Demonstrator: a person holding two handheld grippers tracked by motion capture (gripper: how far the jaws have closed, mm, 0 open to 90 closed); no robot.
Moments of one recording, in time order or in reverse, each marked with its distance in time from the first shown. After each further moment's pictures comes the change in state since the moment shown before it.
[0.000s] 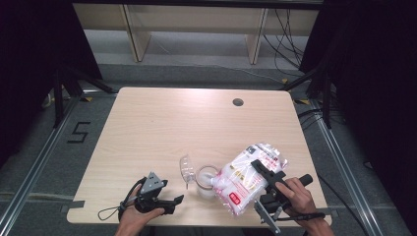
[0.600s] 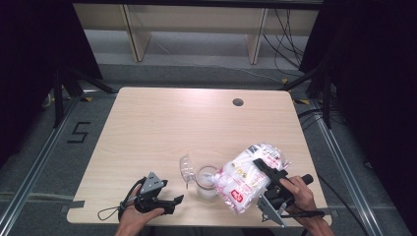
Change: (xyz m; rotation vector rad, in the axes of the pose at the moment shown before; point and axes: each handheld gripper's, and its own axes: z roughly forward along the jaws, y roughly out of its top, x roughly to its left) left arm 0.000 0.000 0.000 0.000 0.002 -0.004; right arm 0.004 -0.010 0.000 0.005 0.033 0.219
